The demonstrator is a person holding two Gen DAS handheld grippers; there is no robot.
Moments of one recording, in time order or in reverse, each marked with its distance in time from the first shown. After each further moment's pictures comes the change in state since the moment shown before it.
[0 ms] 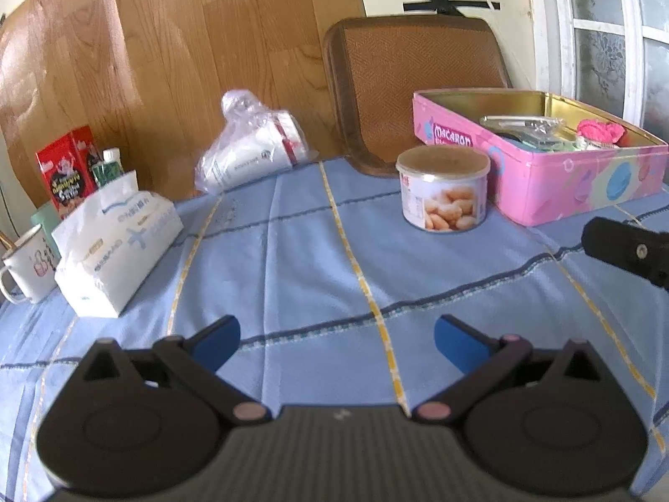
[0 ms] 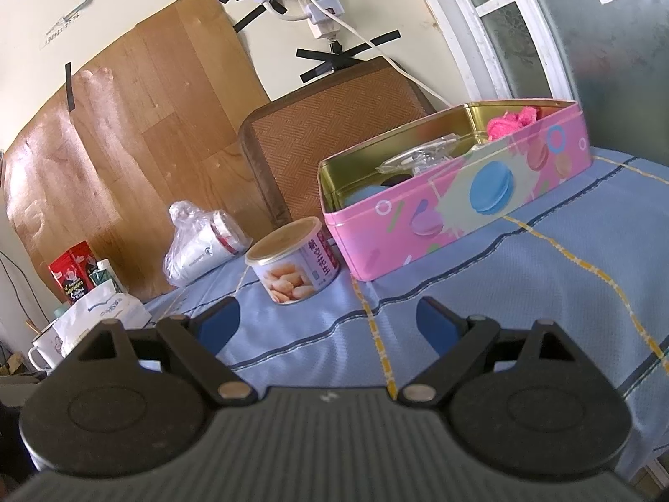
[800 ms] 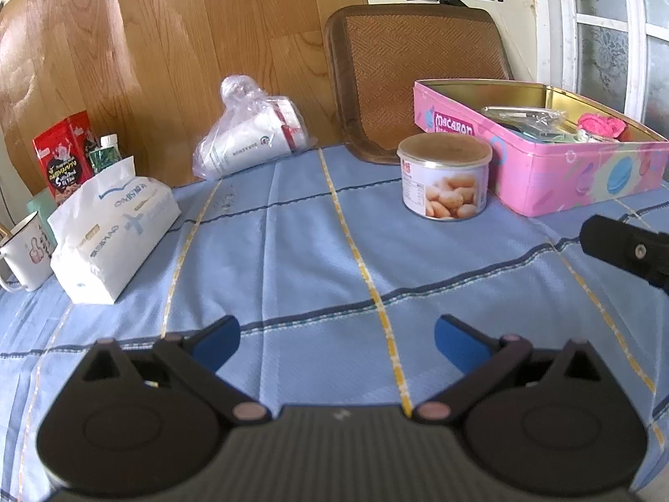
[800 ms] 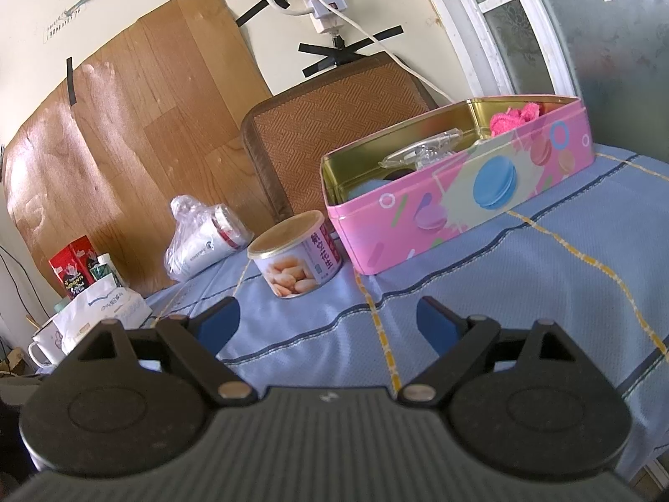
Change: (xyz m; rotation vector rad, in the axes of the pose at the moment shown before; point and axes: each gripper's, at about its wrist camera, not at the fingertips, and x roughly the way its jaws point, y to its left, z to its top) left arm 0.002 0.002 -0.003 -0.013 0.029 -0.005; right arm 0.003 0.001 -0.002 -0.006 0.015 0.009
